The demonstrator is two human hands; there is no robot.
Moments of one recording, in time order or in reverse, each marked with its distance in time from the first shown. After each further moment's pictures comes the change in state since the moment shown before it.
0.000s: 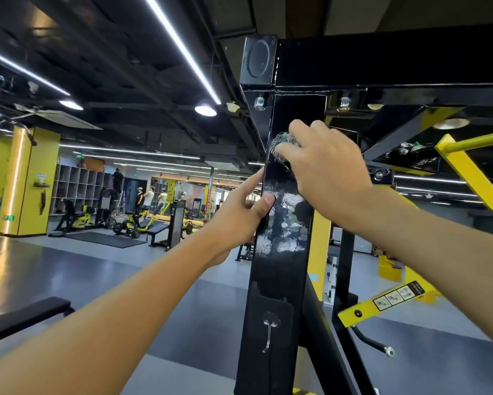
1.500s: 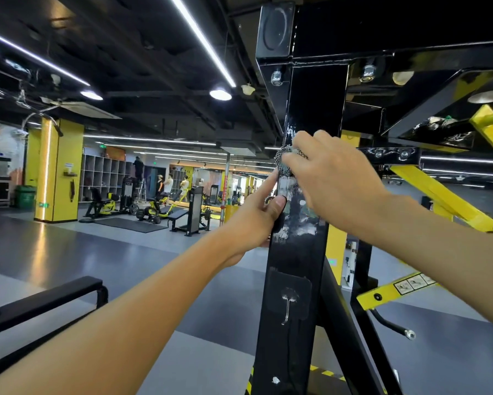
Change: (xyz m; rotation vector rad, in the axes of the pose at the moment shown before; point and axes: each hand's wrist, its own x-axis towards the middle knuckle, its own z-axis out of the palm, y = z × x) left_hand -0.027 -0.017 0.005 0.072 -0.063 -0.114; right_hand -0.028 -0.027 0.004 0.126 -0.069 -0.062
